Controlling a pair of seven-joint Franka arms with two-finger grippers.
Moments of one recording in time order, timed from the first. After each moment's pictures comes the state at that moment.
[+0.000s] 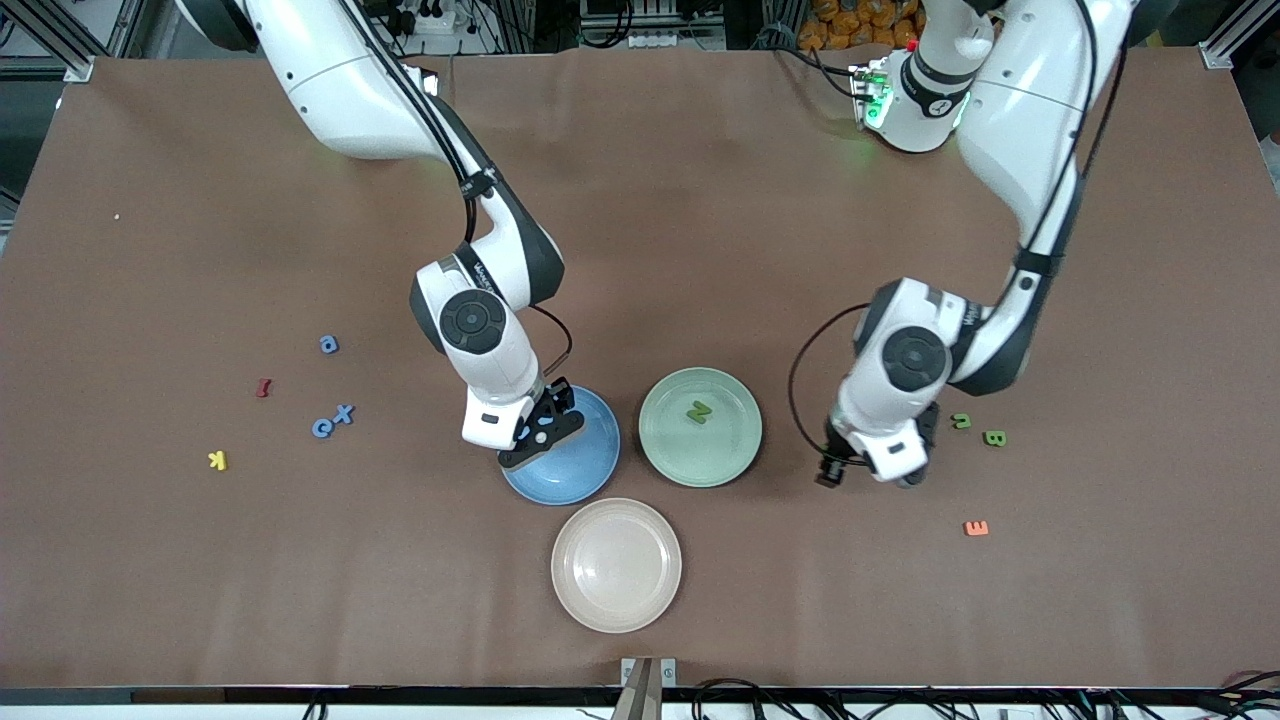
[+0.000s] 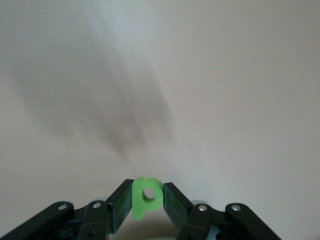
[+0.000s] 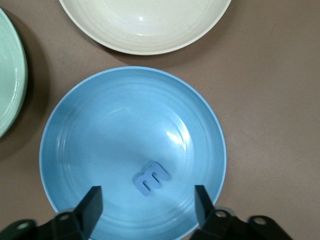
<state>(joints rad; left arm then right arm) -0.29 0.66 -0.13 -1.64 0.16 2.42 -1.67 0.57 0.69 -0.06 -1.55 0.01 2.35 -0.01</state>
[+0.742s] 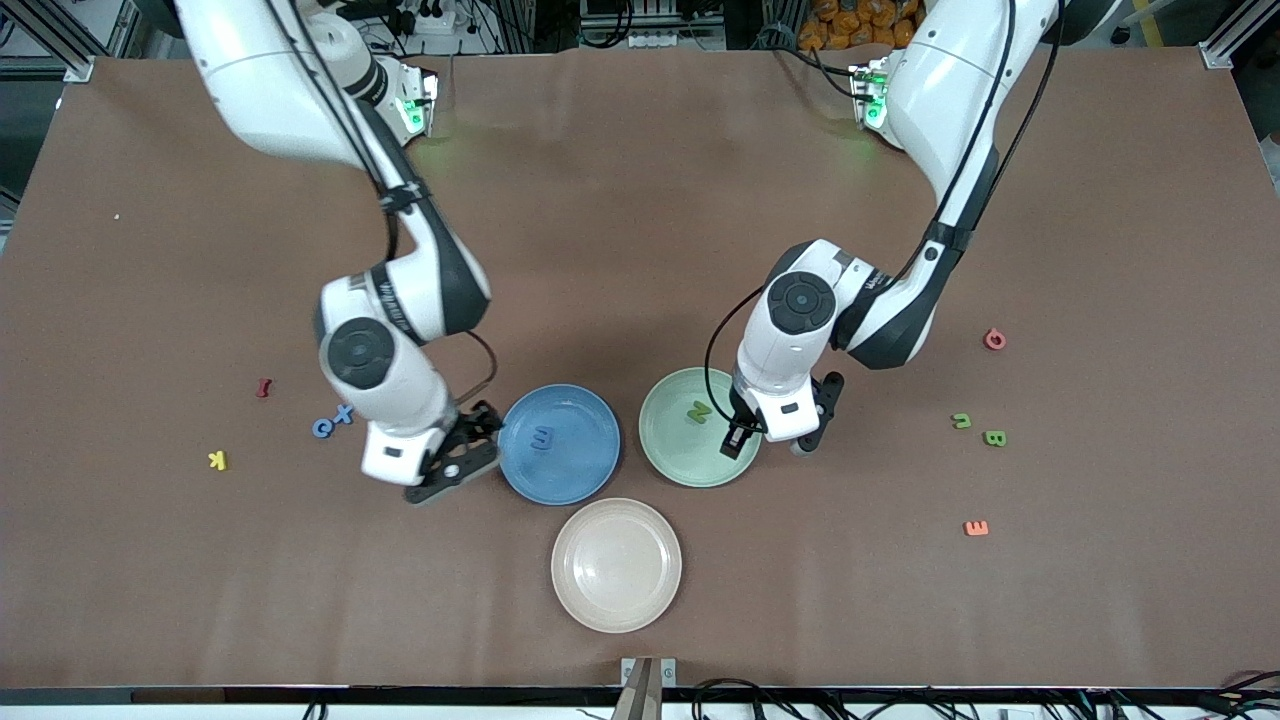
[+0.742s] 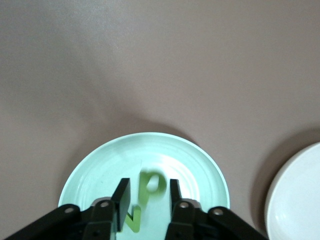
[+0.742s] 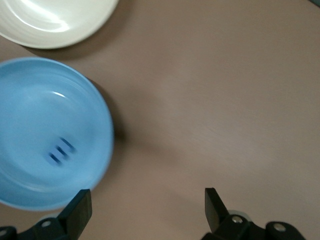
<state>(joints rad) -0.45 0.67 -0.14 -1.59 0.16 2.43 -1.72 0.41 0.62 -0.08 -1.53 0.01 2.23 -0.20</state>
